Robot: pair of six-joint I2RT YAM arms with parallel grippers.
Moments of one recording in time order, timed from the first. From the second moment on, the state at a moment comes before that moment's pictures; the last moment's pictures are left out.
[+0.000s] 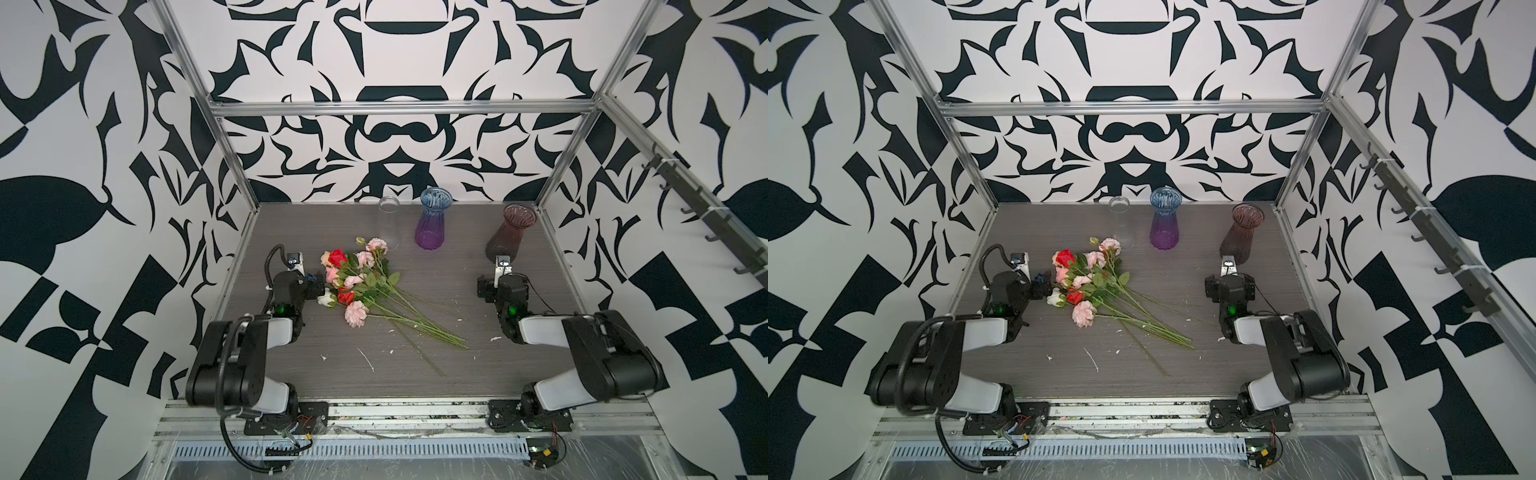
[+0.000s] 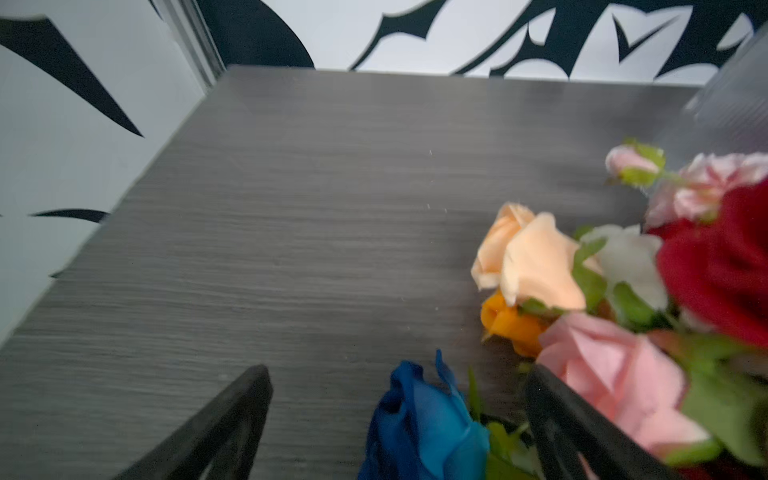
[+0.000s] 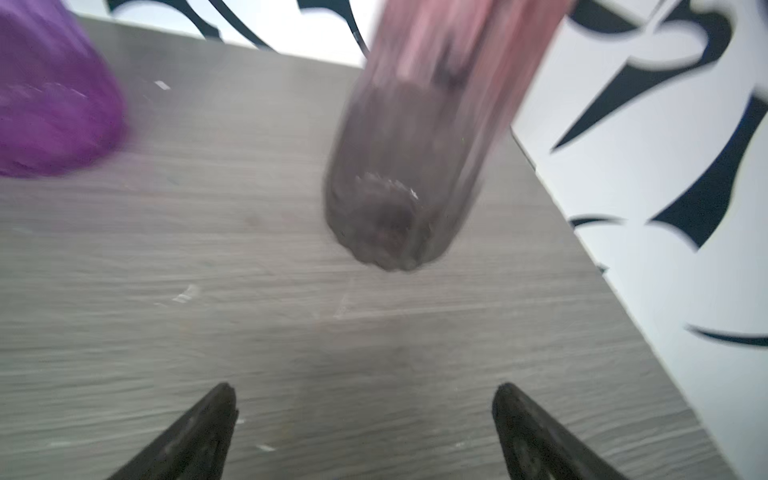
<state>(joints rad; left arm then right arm) -0.04 1.36 0.40 0.56 -0.07 -0.08 0.23 1.40 0.42 0.50 0.40 -0.02</state>
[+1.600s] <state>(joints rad) -0.78 0.13 0.17 -0.26 -0.41 -0.77 0.27 2.27 2.71 -1.20 0.02 0.53</state>
